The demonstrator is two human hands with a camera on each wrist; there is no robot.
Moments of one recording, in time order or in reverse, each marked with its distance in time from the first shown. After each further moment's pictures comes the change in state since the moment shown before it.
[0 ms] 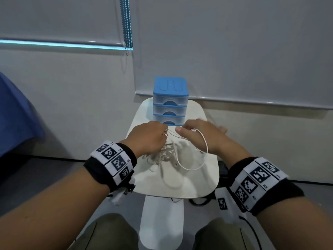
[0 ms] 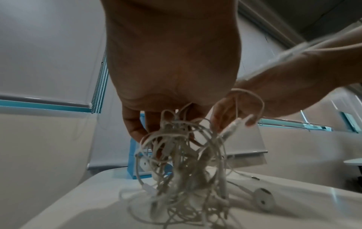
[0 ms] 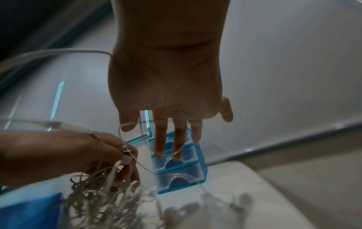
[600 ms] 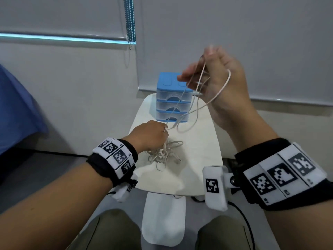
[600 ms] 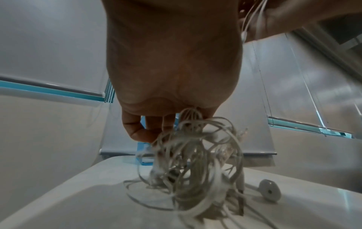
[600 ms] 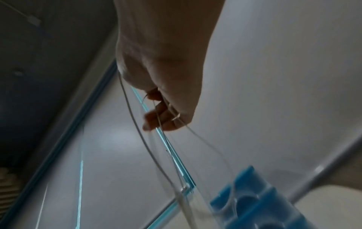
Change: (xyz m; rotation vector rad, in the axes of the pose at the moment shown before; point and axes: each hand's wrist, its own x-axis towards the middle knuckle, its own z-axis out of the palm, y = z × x) left_hand 0.002 -0.007 0.005 -0.156 -0.106 -0.139; right_hand -0.019 -0.067 -0.066 1.187 0.399 -0.448
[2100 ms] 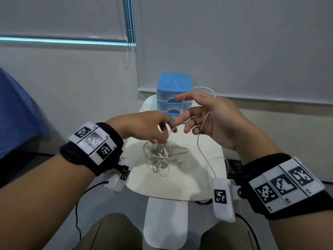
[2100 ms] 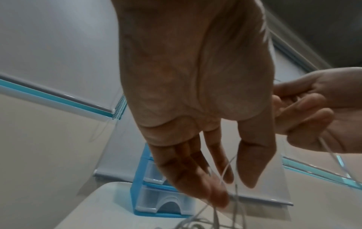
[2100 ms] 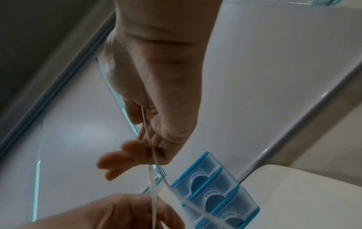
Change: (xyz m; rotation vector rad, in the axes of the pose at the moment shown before) left_hand -0.001 -0.005 -0.052 -0.330 -0.280 0.216; right_hand -0.017 0.029 -0.027 -0.038 -0.276 0.573
